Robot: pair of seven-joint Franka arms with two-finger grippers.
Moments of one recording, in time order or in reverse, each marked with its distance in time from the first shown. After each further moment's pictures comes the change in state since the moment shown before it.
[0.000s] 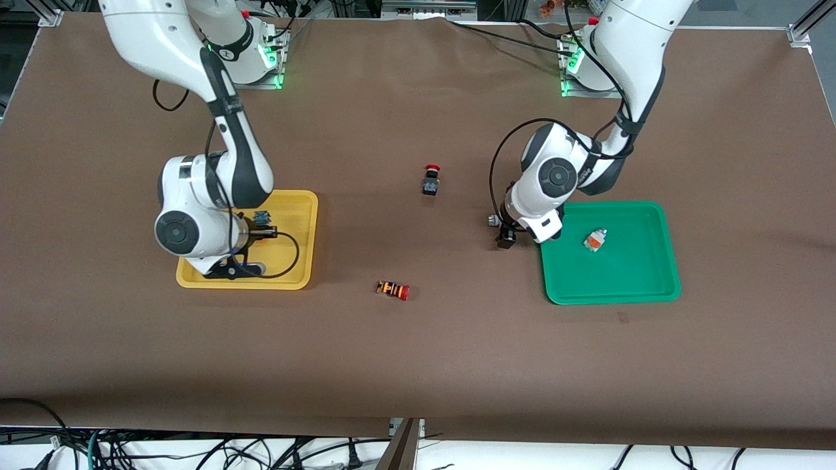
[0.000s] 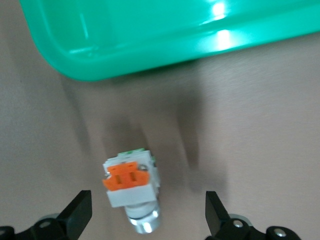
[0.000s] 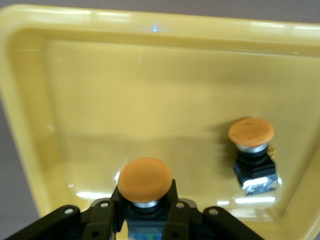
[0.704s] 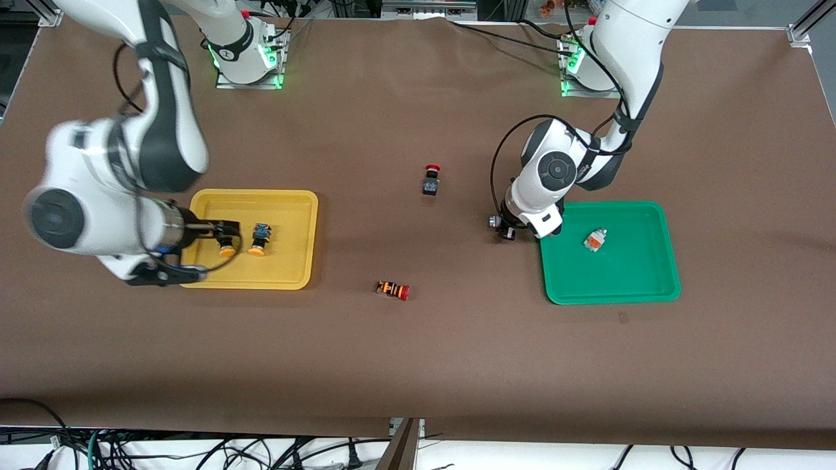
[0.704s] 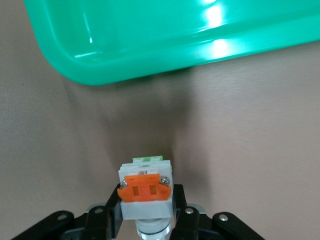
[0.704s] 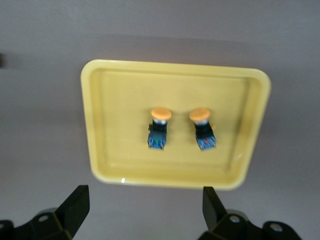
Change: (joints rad) left arm 0.004 -0.034 0.012 -0.001 0.010 -0.006 0.007; right arm -0.024 -0.101 -0.095 0.429 0.000 -0.478 -0.003
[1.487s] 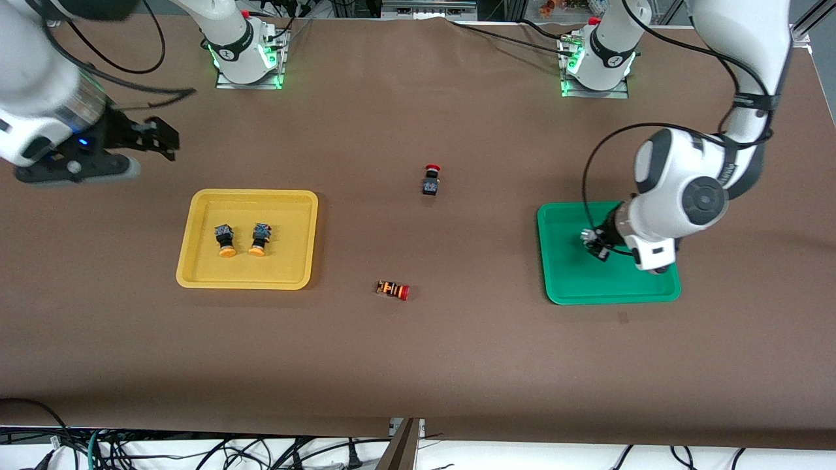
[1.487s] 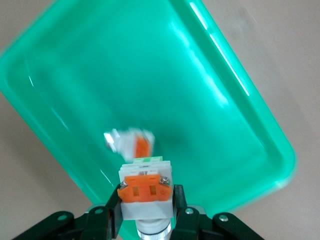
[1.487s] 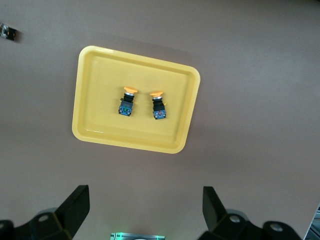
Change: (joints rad) left arm 0.379 -0.108 0.022 0.132 0.106 -0.392 0.746; right arm -0.253 -0.414 0.388 -0.149 -0.330 -0.069 0.002
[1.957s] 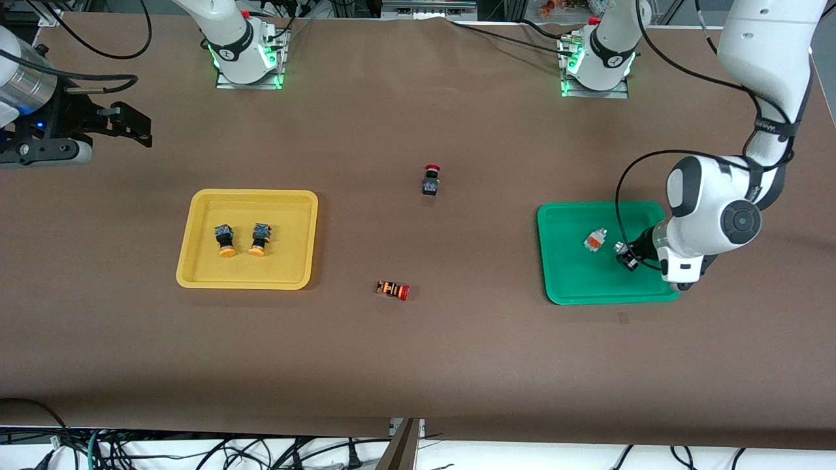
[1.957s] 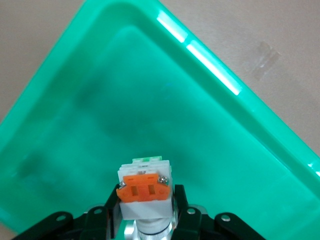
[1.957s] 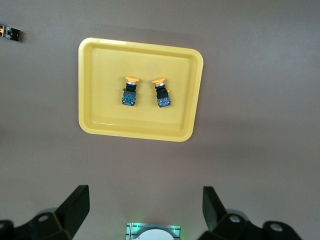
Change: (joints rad) left arm 0.100 0.124 -0.006 -0.016 0.018 0.179 0.300; right arm -0.057 -0.036 -0.025 -0.073 0.086 0.000 -0.003
